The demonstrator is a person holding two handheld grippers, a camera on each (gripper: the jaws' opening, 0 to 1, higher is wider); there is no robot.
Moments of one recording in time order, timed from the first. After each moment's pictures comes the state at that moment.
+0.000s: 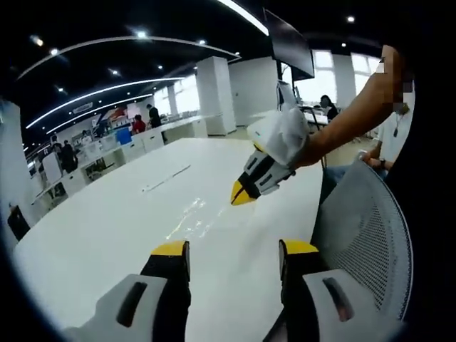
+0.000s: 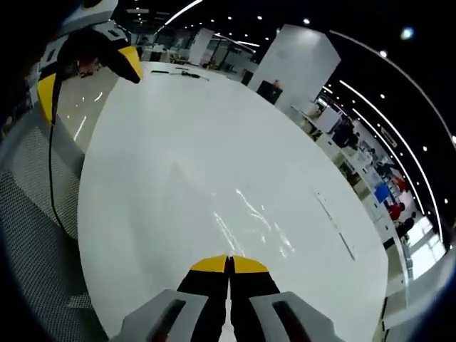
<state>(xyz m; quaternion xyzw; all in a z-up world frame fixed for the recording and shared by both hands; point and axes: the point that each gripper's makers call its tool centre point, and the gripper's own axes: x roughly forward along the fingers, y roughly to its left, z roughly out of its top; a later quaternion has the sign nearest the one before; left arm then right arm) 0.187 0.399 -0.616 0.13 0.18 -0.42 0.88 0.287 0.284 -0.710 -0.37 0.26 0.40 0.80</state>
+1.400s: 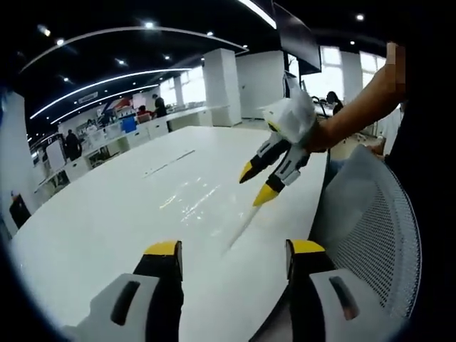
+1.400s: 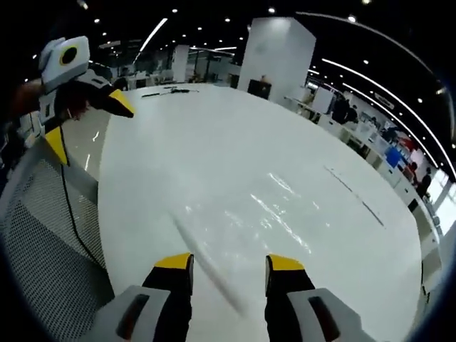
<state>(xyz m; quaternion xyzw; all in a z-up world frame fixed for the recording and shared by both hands) 0.178 0.415 -0.646 0.13 0.20 -0.40 0.88 0.254 0.279 -0.720 -0.24 0.29 0.42 0.83</state>
